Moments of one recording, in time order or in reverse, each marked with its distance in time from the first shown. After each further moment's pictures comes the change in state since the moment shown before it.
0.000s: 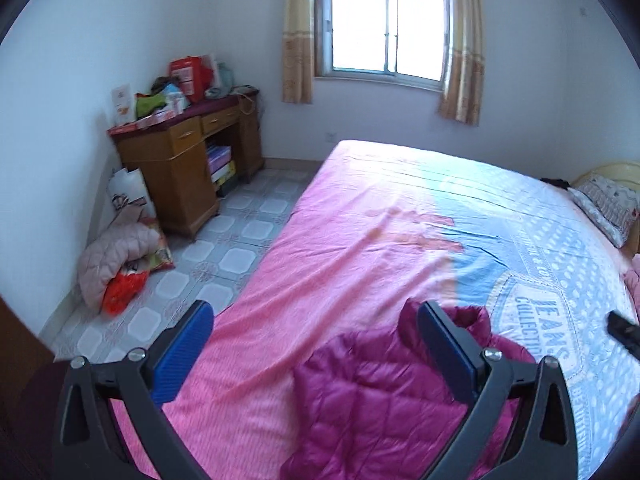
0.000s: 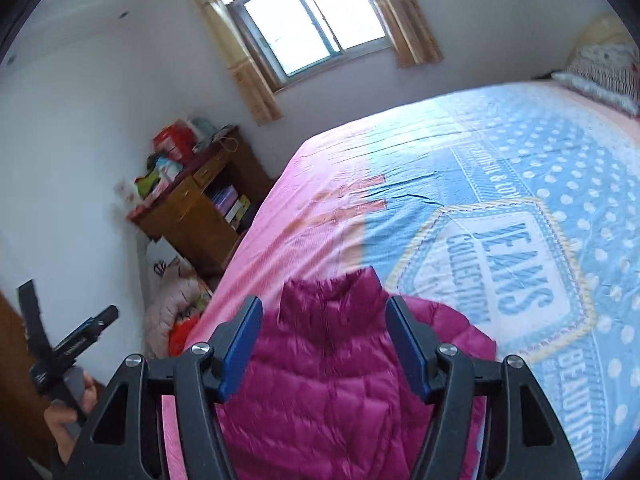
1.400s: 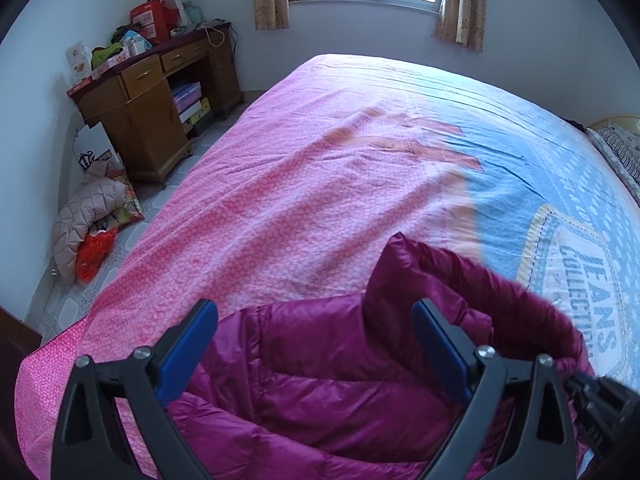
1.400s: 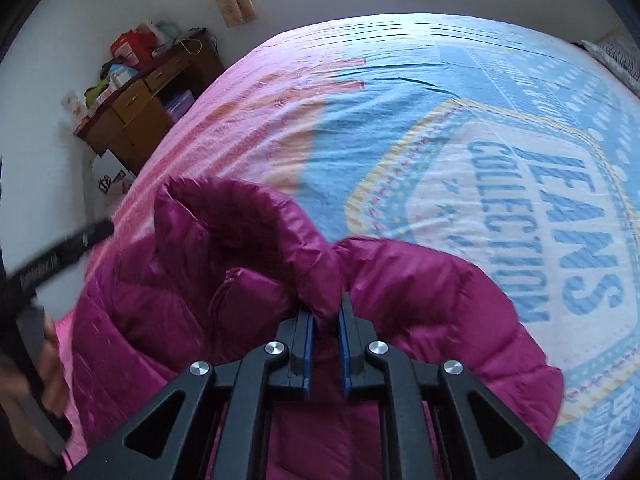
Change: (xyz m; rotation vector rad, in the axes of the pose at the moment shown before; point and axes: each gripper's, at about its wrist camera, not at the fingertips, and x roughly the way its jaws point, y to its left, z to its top) left arm 0.174 -0.095 -0.059 0.035 0.239 0.008; right arm 0.180 -0.058 -0.062 -0.148 0.288 -0.176
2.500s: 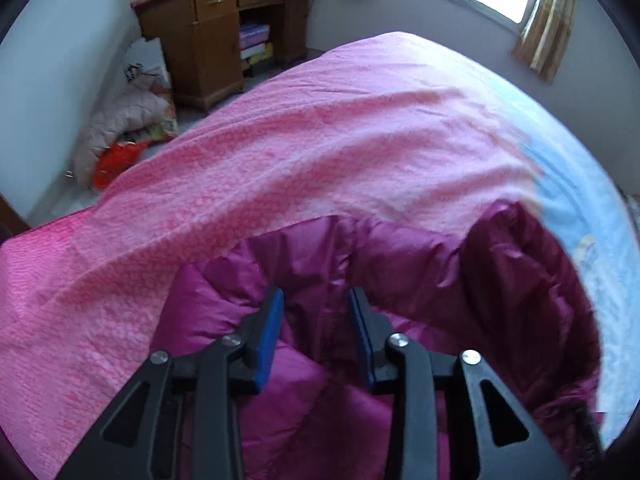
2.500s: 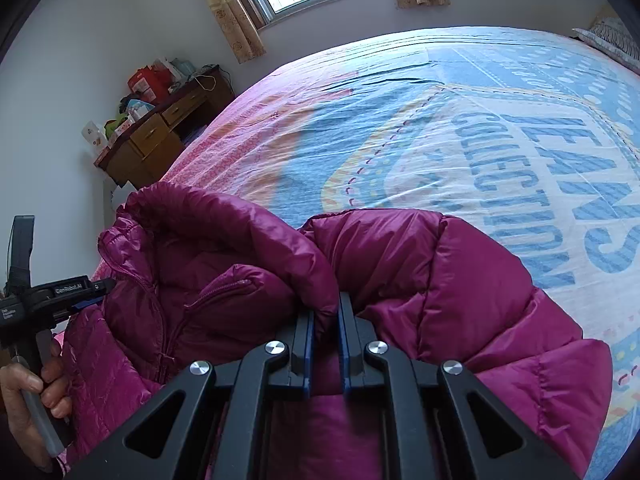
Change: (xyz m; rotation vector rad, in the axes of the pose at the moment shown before) left arm 0.023 0.069 -0.048 -0.291 0.101 0.025; right arm 0.017 -0.031 -0.037 0.053 -0.154 0.116
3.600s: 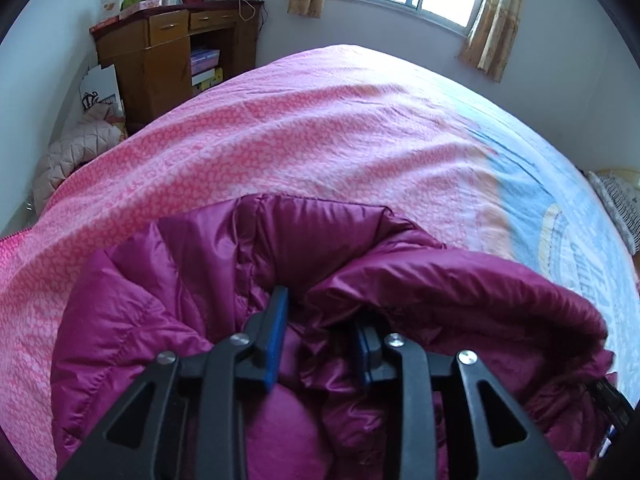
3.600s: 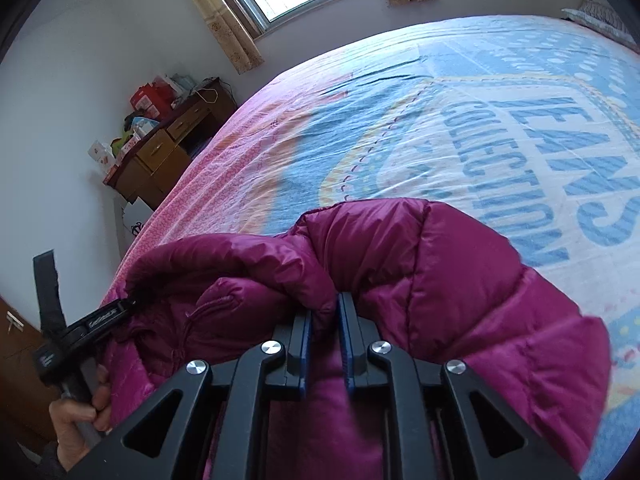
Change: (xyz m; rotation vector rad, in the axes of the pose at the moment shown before) left arm 0.025 -0.028 -0.026 0.107 -0.108 -0.109; right arm -0.018 -0.011 -0.007 0.054 -0.029 0.035
